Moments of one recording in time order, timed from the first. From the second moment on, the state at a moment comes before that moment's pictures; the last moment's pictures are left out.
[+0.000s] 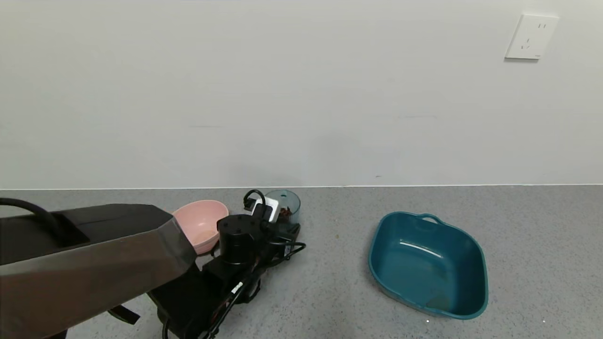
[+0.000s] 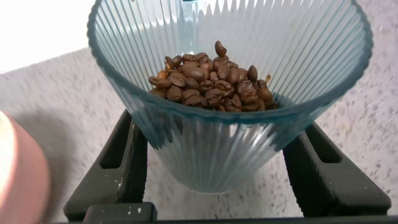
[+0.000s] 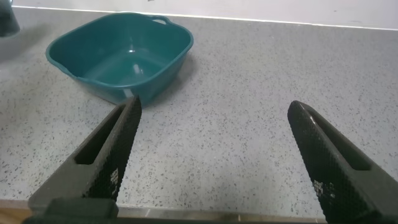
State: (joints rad) left arm -0.53 2.20 -0.72 -1.27 0.30 0.09; right arm 0.00 0.00 0.00 0.00 0.01 -0.01
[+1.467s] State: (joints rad) left arm -0.75 2.10 -1.39 -0.38 0.42 0.64; right arm 0.01 0.00 0.00 0.00 0.01 -0.01
